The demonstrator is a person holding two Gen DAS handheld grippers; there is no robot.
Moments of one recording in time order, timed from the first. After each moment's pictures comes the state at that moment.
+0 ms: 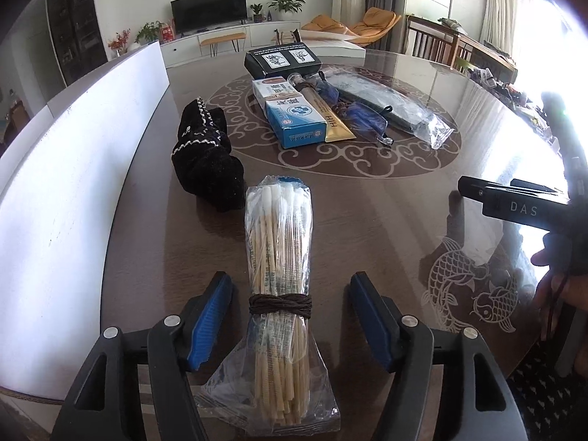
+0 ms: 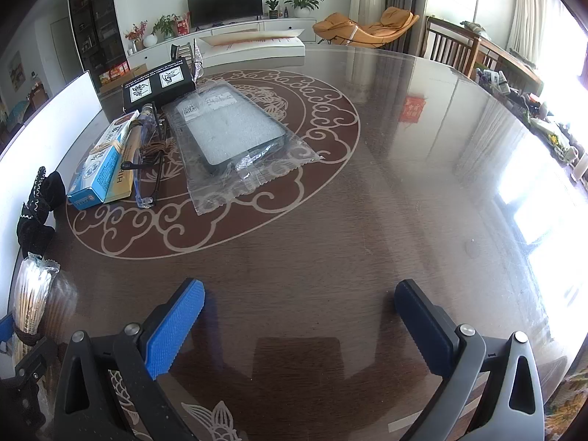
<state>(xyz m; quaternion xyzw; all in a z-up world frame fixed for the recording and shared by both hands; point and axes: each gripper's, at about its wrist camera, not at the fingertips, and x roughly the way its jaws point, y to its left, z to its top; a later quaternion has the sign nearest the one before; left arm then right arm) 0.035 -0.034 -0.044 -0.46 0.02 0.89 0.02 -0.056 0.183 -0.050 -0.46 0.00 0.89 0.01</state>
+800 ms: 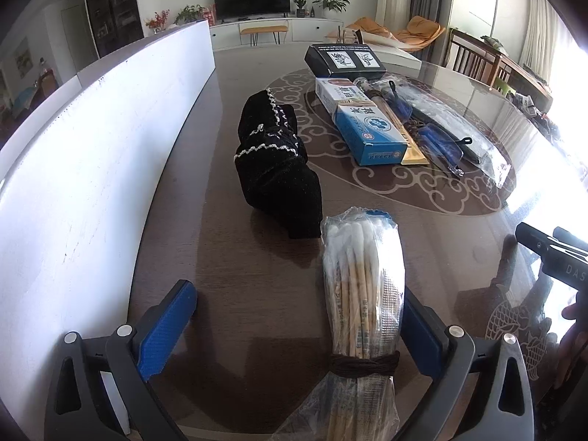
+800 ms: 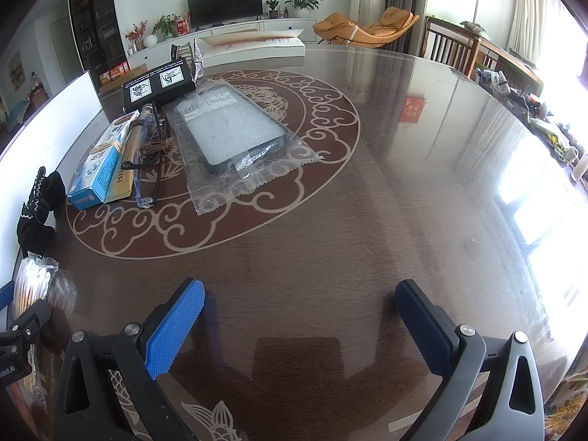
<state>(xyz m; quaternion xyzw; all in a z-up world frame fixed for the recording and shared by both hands) 0.004 -0.072 -0.052 -0.47 -0.02 0.88 -0.05 -0.056 0.183 -0.050 -0.46 0.00 0.89 0.01</state>
